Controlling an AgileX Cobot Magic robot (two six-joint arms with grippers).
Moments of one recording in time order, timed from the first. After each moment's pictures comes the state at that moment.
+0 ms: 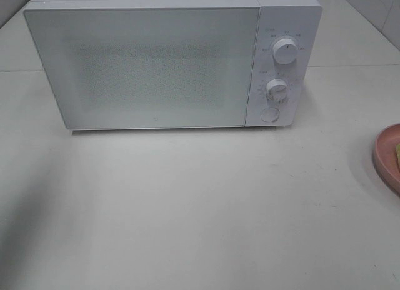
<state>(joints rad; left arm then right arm) -0.14 1.08 -0.84 -0.07 0.88 0.02 0.10 0.00 -0.51 -0.08 1.05 0.08</state>
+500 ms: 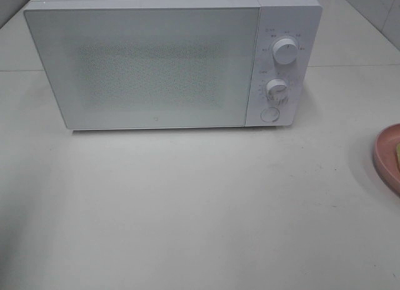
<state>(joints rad) -0.01 0.70 -0.64 -0.05 1.01 0.02 0.10 0.00 -0.51 -0.08 1.05 0.08</state>
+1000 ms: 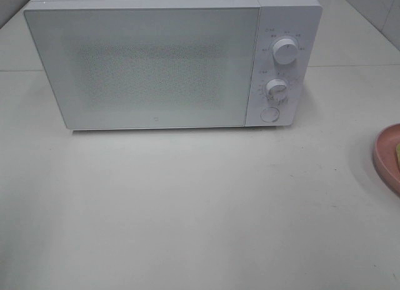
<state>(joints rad) -0.01 0.32 -0.50 -0.05 1.04 0.02 0.10 0.00 -0.51 -0.08 1.05 0.08</state>
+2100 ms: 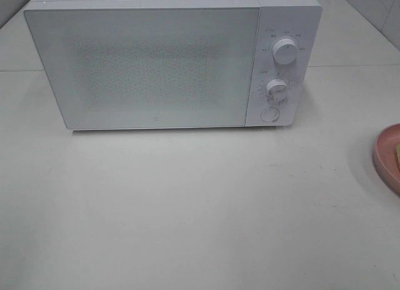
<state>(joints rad) 0.07 0.00 -0.50 -0.05 1.04 0.02 0.10 0.00 -0.51 -0.08 1.05 0.07</state>
